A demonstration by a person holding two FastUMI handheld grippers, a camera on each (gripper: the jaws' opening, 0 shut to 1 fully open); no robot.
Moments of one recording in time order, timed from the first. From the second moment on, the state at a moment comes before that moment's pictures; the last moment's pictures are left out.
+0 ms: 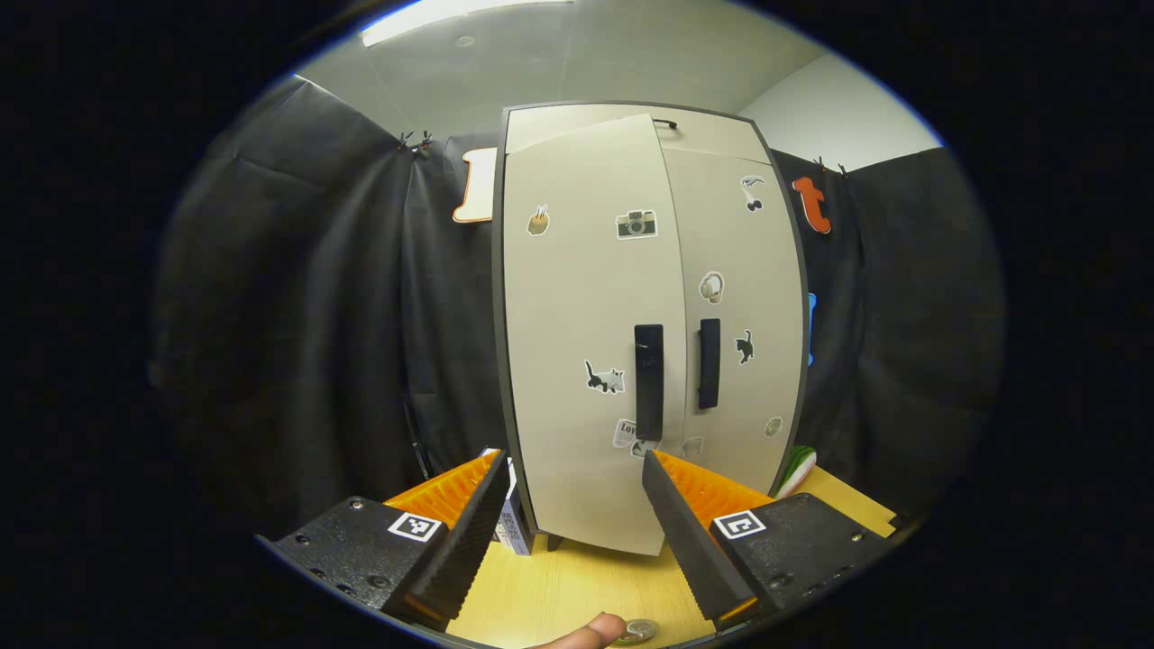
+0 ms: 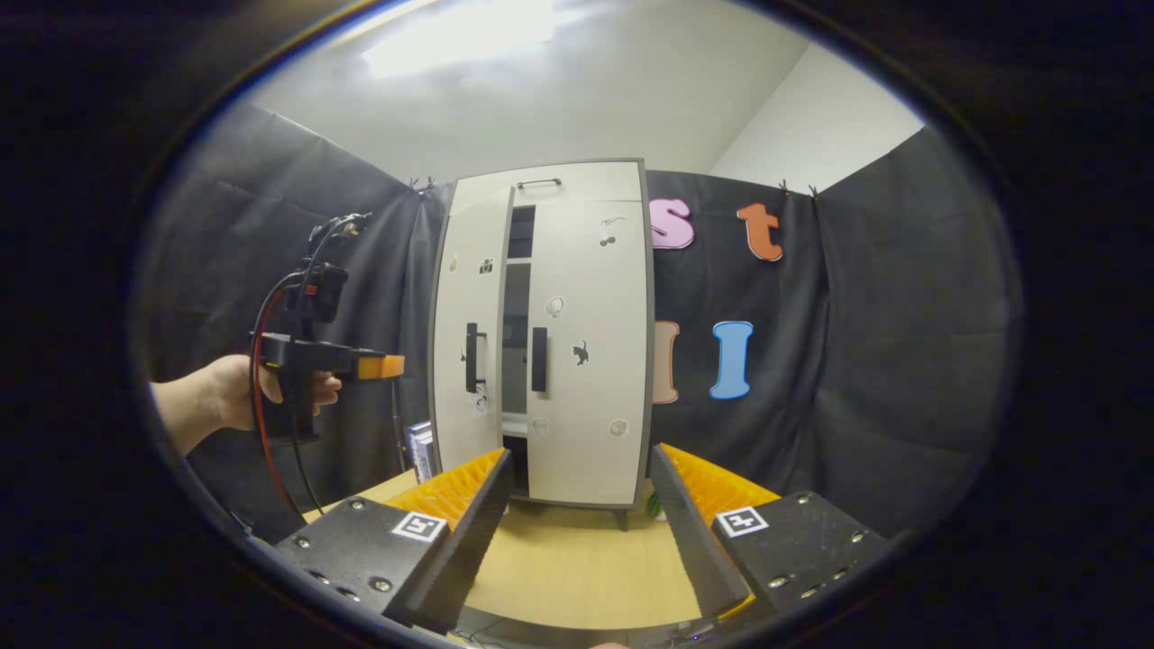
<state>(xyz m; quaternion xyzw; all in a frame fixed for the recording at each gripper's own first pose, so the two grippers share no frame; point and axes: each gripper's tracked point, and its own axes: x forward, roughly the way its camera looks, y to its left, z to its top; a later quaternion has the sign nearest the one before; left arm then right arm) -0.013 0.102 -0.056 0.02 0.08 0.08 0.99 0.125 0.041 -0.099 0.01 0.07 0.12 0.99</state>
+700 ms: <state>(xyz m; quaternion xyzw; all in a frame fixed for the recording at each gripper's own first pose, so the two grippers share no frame) -0.060 0.090 -0.032 0.00 0.06 0.07 1.00 0.140 0.050 -0.090 0.02 0.04 0.11 0.99</state>
